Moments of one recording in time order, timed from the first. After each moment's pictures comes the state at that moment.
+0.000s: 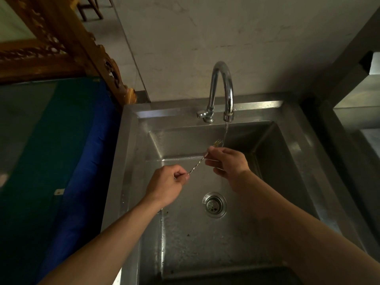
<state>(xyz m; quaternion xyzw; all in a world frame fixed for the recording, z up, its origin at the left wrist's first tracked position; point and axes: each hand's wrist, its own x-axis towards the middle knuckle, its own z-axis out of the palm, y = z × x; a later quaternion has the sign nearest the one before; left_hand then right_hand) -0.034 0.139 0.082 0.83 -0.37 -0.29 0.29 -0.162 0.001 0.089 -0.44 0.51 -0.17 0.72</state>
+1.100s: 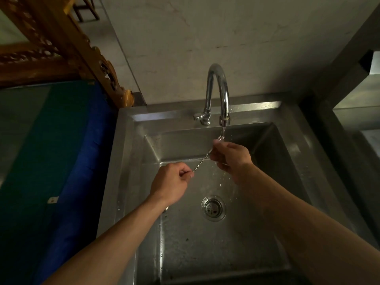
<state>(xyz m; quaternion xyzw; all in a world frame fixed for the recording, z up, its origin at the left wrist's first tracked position) -0.038 0.109 0.081 0.84 -0.40 -0.25 0.28 -0.157 -0.034 0.085 -0.42 0.54 -0.20 0.70</state>
